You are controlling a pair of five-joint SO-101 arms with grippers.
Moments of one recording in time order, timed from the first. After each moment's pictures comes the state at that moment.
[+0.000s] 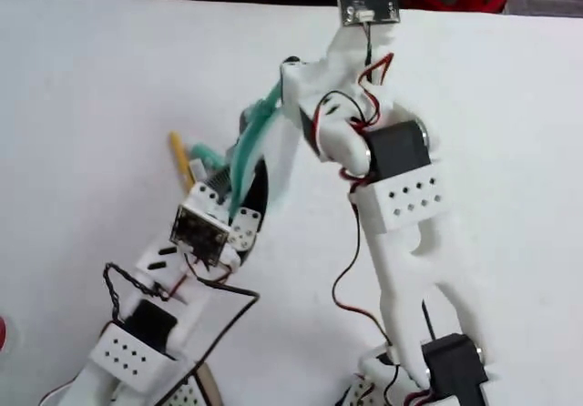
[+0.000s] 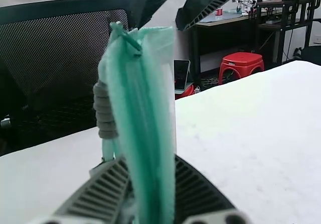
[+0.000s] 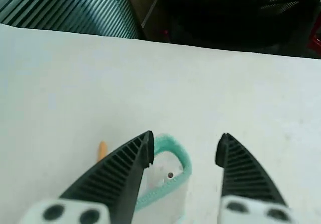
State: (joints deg) left arm 24.2 -80.4 89.8 4.5 -6.8; right arm -23.7 -15.8 -6.8 63.1 -8.5
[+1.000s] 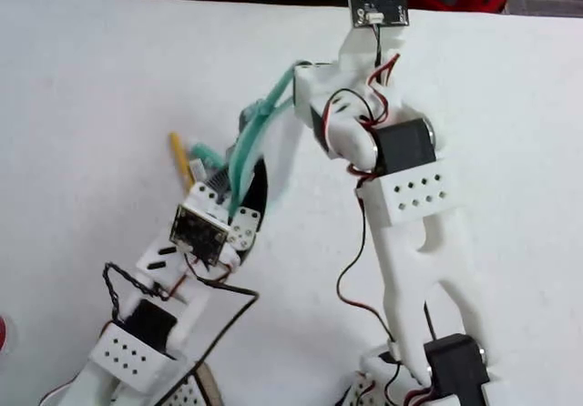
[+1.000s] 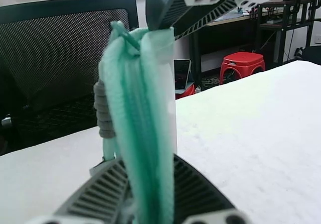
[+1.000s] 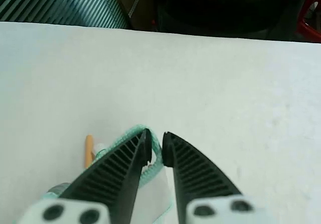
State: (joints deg) left arm 24.0 -80.4 89.8 4.5 -6.8; right arm -21.1 -15.6 -3.9 63.1 -8.3
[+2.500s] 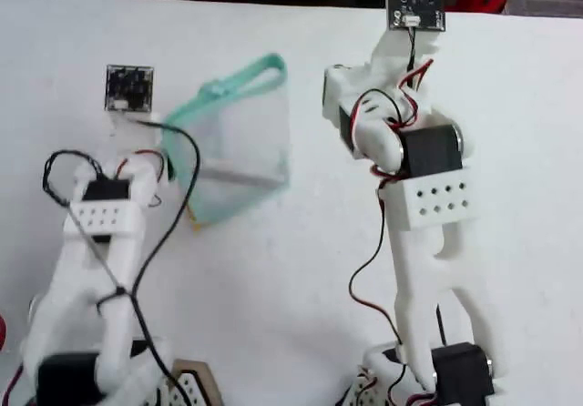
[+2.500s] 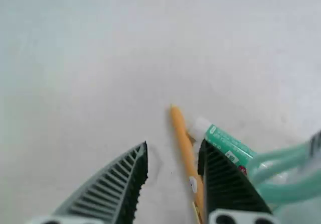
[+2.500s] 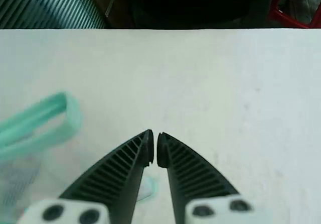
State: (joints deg) left arm -8.3 -19.4 46.4 29.1 -4.2; right arm -16.9 -17.7 -2.3 66.0 -8.5
